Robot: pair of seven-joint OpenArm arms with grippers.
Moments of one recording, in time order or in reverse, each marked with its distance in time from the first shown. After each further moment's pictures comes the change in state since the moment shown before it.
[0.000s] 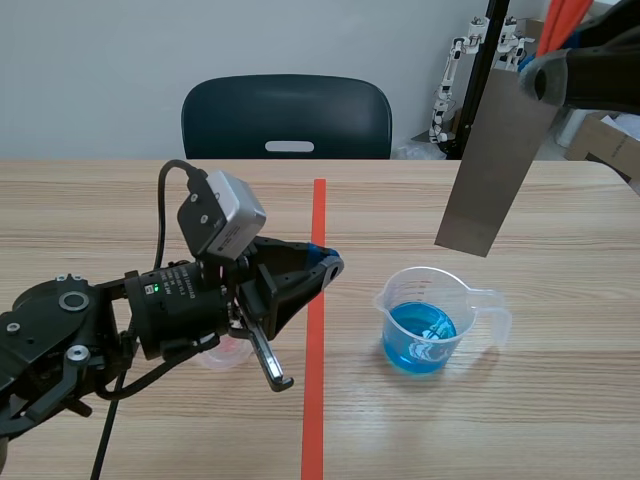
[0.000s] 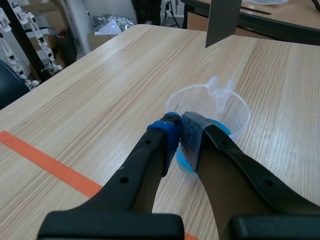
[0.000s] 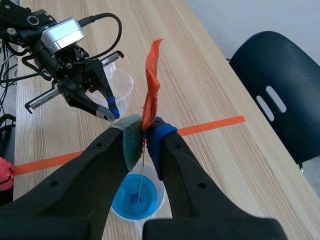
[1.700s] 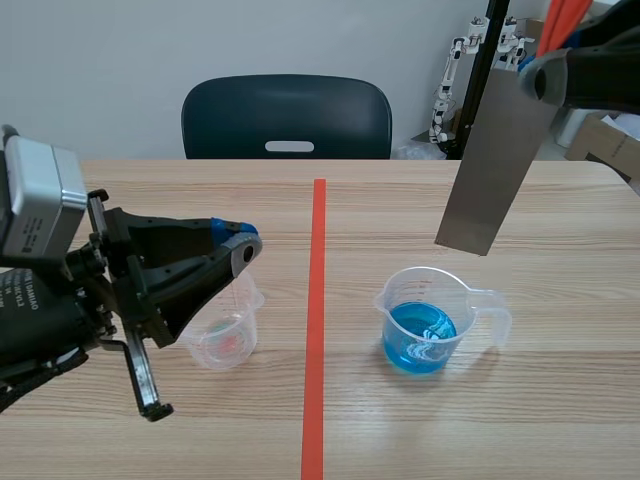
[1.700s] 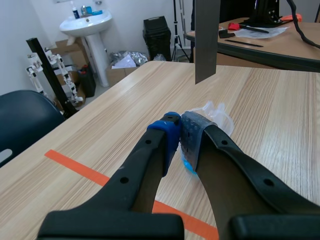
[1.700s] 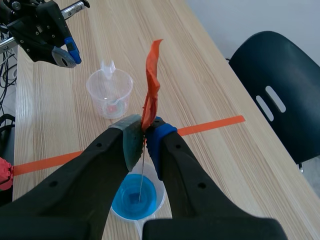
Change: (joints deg) left arm 14.6 -9.9 -12.3 16.9 -2.2 -4.1 -9.2; right arm 0.0 0.0 0.0 0.0 0.0 0.0 0.0
